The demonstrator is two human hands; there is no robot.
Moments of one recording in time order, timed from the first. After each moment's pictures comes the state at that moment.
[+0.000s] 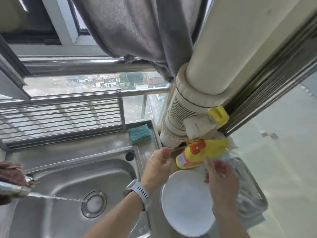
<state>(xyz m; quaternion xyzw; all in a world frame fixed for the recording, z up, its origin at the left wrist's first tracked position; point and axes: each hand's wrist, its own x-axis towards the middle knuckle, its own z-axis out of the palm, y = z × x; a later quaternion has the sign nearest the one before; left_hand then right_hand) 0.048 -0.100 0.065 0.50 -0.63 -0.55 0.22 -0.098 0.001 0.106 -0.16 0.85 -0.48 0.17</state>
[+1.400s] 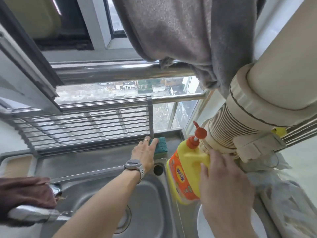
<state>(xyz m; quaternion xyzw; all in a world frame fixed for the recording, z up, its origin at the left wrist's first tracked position) 0.148 -0.255 -0.037 0.55 -0.82 -0.17 -0.01 0.012 -0.096 0.152 -0.52 0.84 -0.12 -0.07</state>
